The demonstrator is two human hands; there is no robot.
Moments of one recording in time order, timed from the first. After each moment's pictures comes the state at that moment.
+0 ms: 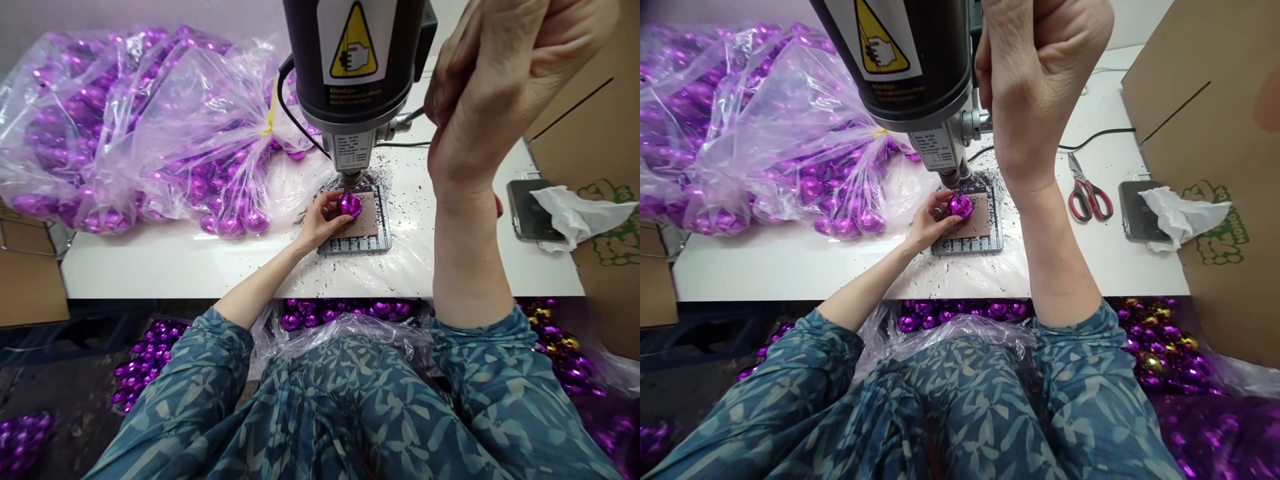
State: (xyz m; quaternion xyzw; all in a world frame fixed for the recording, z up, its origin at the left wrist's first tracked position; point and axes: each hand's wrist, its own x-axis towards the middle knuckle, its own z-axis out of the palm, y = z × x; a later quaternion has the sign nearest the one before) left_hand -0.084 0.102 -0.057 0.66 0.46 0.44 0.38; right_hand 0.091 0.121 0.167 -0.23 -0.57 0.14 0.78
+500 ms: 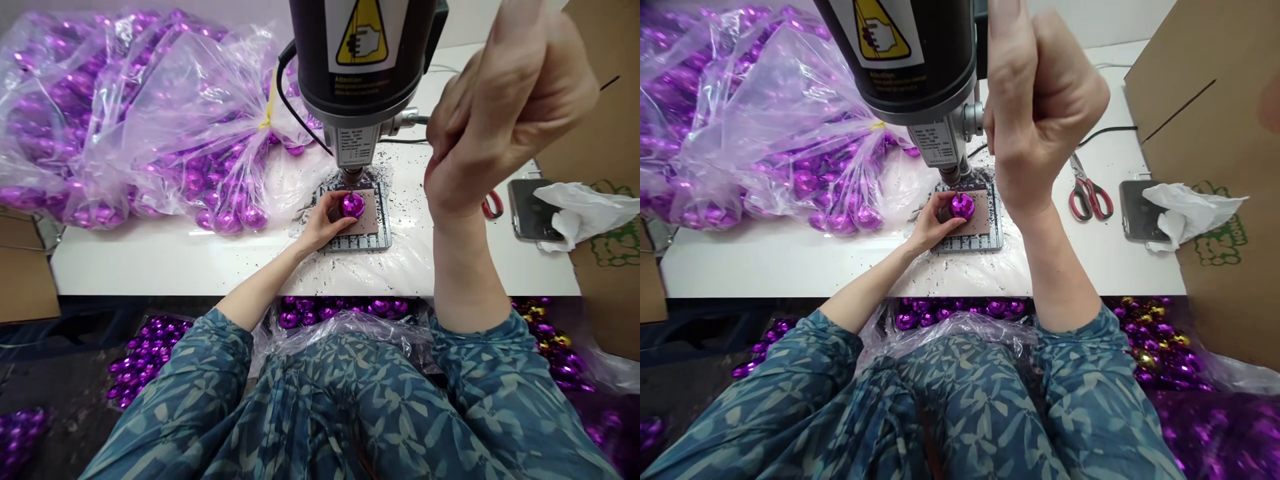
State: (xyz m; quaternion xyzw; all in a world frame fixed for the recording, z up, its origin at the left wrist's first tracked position) left_hand -0.076 0.096 -0.062 0.70 0.40 0.44 0.40; right_hand 0.088 0.096 0.144 -0.22 -0.56 0.14 0.79
